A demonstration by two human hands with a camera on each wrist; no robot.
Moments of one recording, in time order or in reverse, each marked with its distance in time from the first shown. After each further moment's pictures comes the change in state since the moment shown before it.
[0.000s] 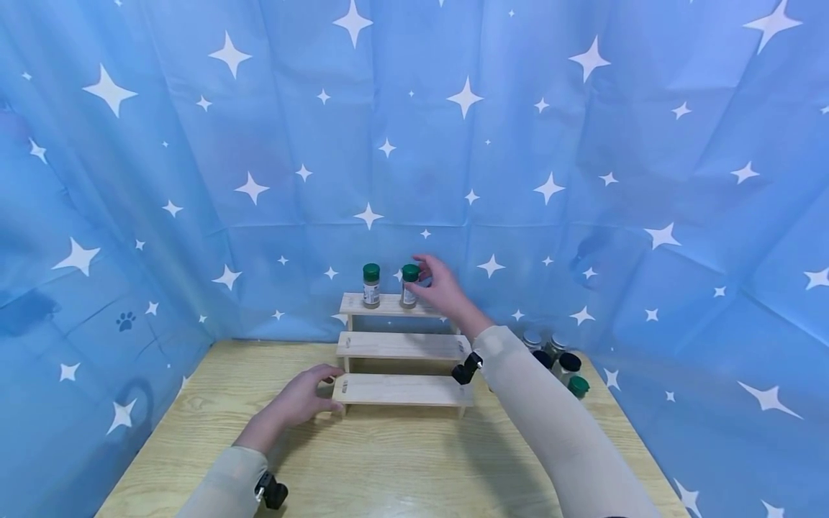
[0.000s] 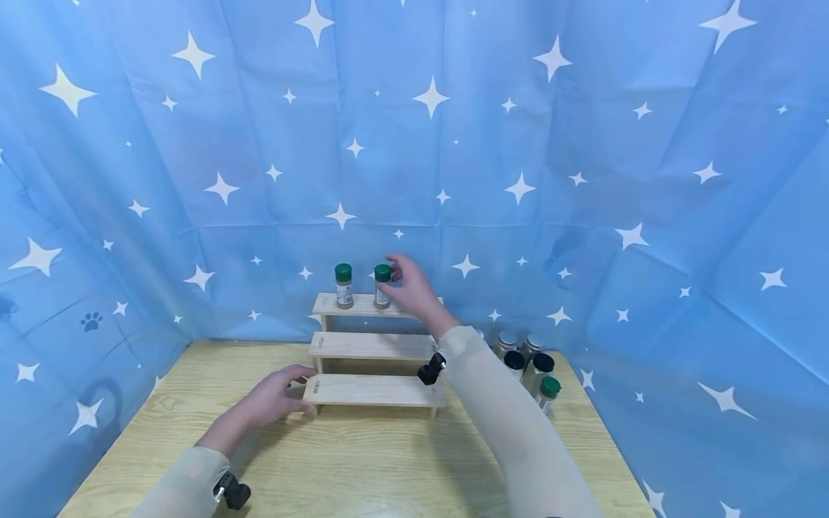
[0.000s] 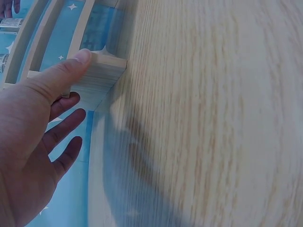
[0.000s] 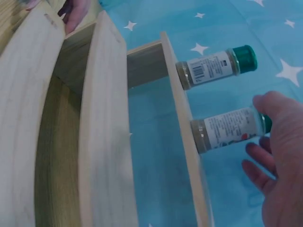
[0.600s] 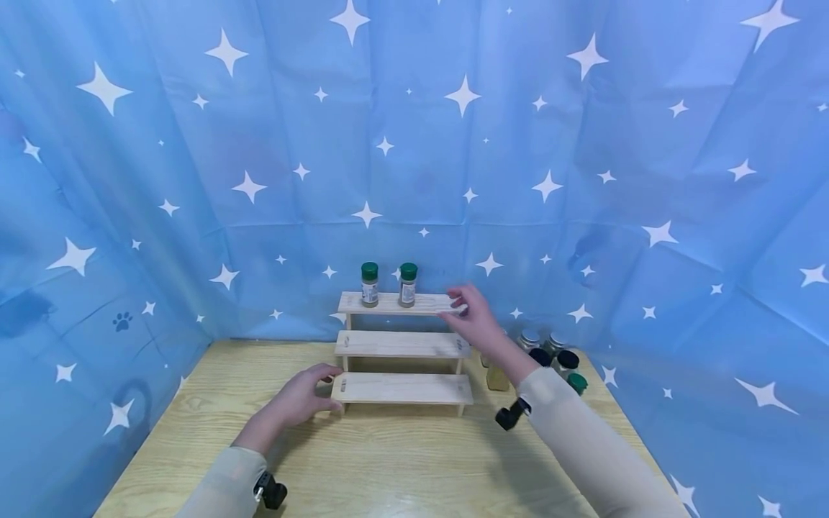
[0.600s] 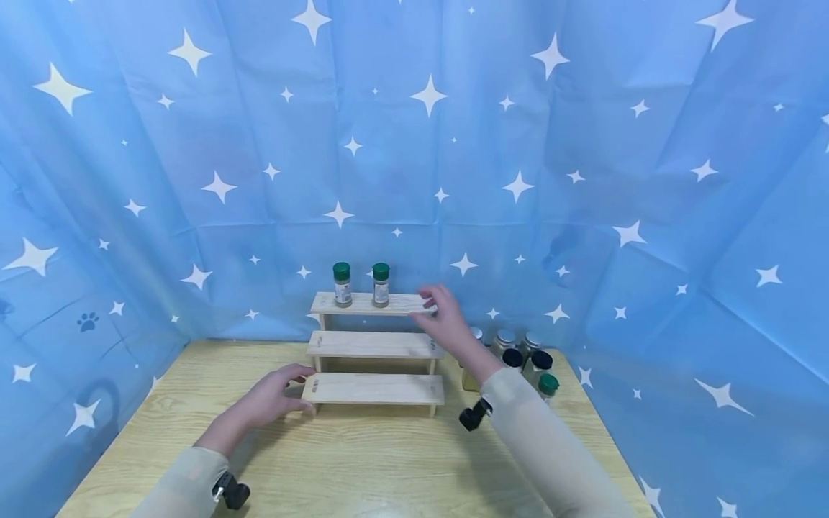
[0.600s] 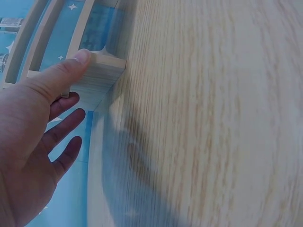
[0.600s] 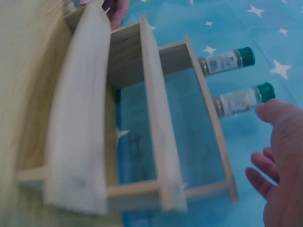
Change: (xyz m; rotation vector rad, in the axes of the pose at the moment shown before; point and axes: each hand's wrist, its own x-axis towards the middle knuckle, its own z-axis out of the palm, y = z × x) left_hand -0.004 0.002 0.000 -0.026 0.000 -0.024; right_hand -0.089 0.028 -0.033 -0.037 0.049 -0.011
